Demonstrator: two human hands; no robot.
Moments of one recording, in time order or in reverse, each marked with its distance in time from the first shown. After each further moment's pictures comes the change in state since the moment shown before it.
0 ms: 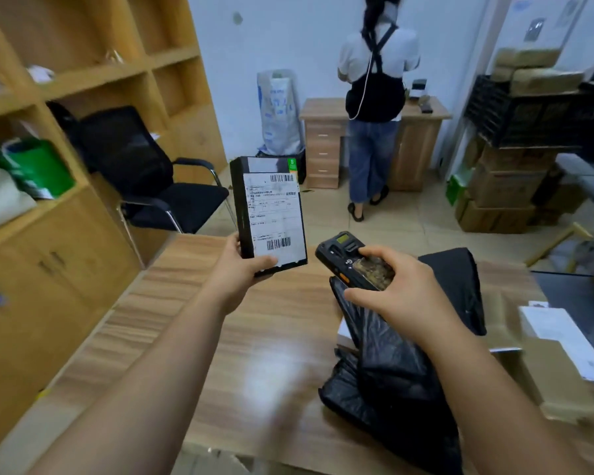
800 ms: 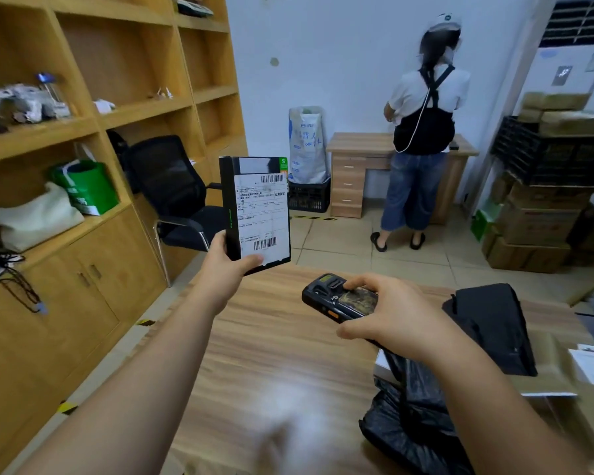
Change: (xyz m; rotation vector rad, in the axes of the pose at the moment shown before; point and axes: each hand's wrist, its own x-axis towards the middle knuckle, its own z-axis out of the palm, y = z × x) left_hand -0.002 0.042 -0.099 0.243 0.189 0.248; right_hand -0.003 -0.089 0.038 -0.186 -0.259 -0.054
